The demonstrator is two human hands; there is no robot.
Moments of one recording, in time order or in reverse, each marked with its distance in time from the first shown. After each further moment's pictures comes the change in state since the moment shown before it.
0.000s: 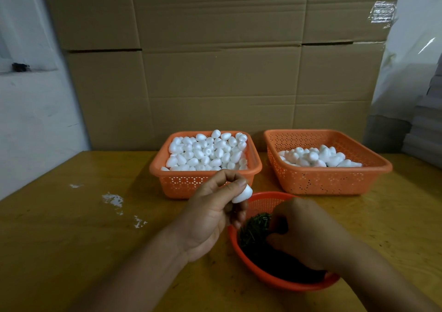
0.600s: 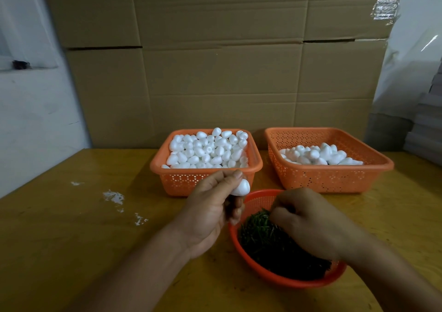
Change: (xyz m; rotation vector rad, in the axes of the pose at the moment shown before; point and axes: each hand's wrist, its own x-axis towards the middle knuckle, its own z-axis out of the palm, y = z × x) left_hand 0.002 -0.003 0.000 -0.023 0.061 0.000; right_hand -0.004 0.002 -0.010 0.316 0.070 -0.119
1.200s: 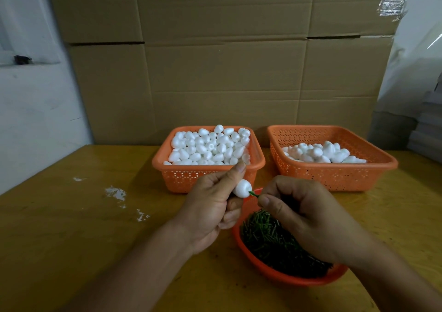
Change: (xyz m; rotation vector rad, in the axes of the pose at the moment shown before) left_hand -0.001 0.003 0.002 0.048 0.006 0.001; right_hand -0.004 -0.004 0.007 0.312 0.136 -0.412
